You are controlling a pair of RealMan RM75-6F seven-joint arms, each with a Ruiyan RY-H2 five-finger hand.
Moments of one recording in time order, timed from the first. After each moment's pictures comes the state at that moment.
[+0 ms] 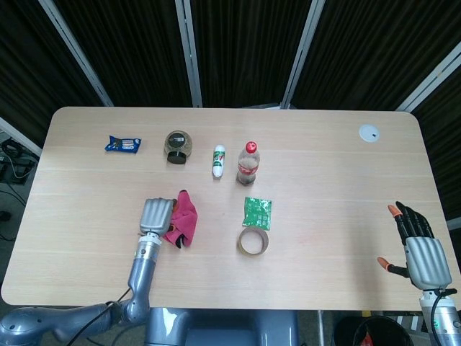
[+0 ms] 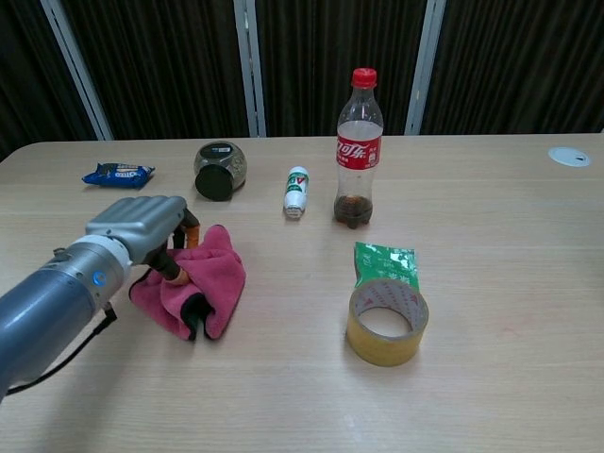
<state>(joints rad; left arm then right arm) -0.65 -1.94 -0.28 -1.27 0.87 1.17 0.77 0.09 -1.14 0.06 -1.61 -1.50 1.46 0.04</state>
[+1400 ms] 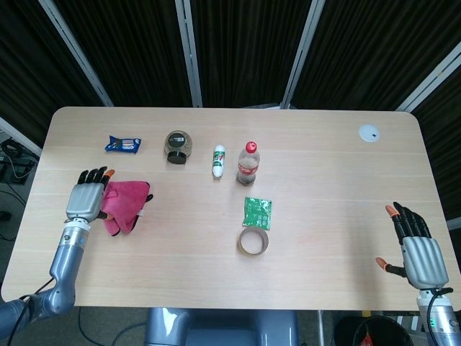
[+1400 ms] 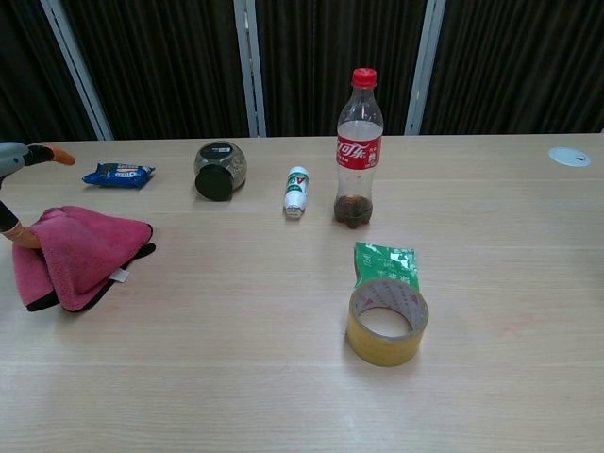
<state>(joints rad) -0.54 -1.45 -0.23 -1.47 0.87 1.03 0.52 0.10 -1.15 0.06 -1.63 -1.49 1.45 0.00</state>
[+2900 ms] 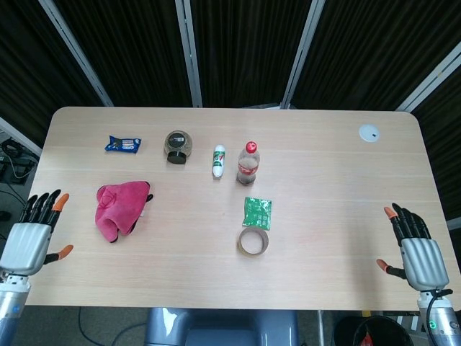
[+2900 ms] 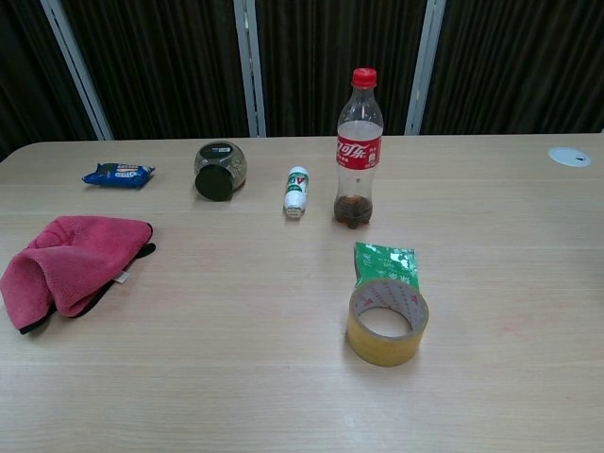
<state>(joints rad) -0.20 -1.17 0.05 -1.68 1.46 1.52 0.23 0.09 -1.14 0.05 -1.63 -1.51 1.46 -0.03</state>
